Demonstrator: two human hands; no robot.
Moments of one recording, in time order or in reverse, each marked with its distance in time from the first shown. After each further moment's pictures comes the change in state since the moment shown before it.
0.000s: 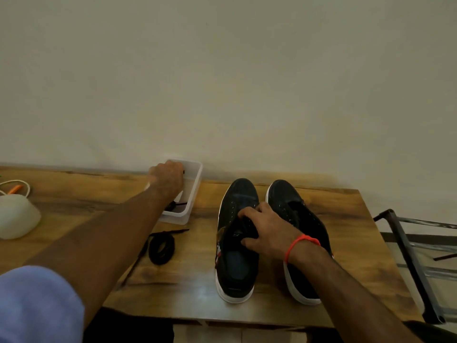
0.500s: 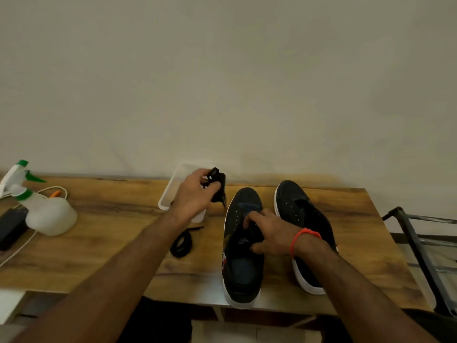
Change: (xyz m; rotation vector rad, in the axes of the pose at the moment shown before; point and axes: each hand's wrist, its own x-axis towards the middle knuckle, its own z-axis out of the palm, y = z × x) left_hand -0.113 0.009 -0.054 -1.349 0.002 0.004; right_hand -0.009 -0.011 0.001 0.008 -0.146 -0.034
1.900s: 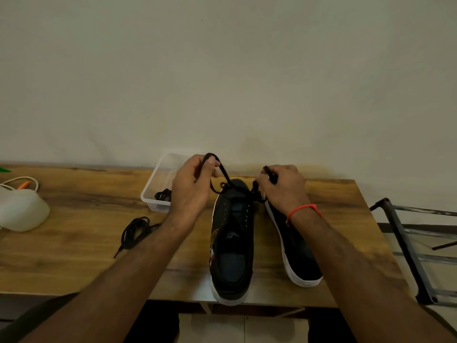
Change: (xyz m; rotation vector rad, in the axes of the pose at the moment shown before) left_hand -0.028 0.017 0.029 -0.261 0.165 0.176; right_hand 0.021 0.023 -0.032 0.277 0.790 0.205
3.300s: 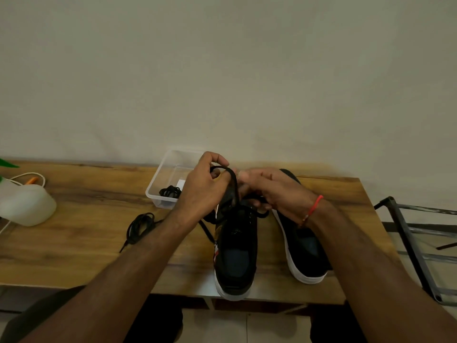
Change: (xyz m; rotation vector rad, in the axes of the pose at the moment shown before) left_hand -0.004 0.010 -0.003 0.141 -0.198 -0.038; right_hand -0.021 -0.030 -0.022 0.704 -0.769 -0.098
